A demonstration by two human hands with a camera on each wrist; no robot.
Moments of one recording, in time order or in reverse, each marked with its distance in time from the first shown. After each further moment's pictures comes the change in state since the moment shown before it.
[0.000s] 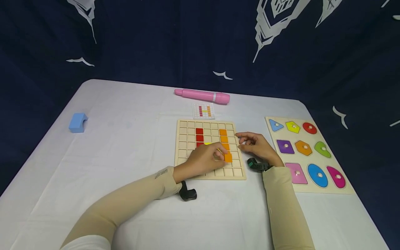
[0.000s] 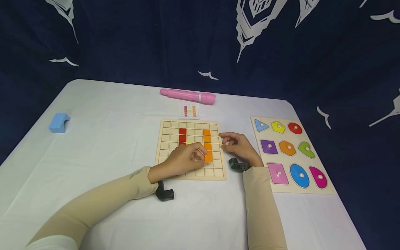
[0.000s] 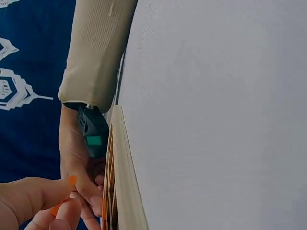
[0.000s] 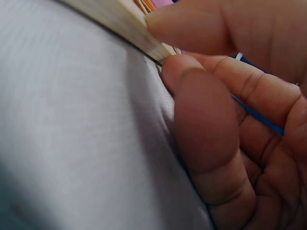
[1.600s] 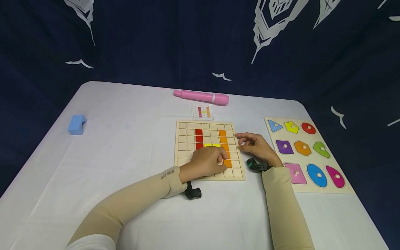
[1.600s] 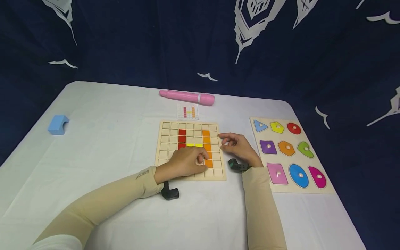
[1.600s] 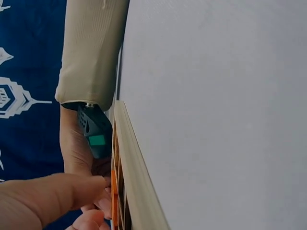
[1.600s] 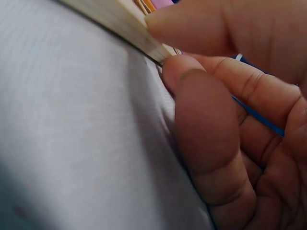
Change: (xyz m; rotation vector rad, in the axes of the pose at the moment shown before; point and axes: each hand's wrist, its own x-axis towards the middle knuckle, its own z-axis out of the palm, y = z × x) left_hand 0.009 0.009 0.008 0.252 -0.065 -0.067; right_hand -0.001 0.000 0.000 0.027 -0.009 -0.005
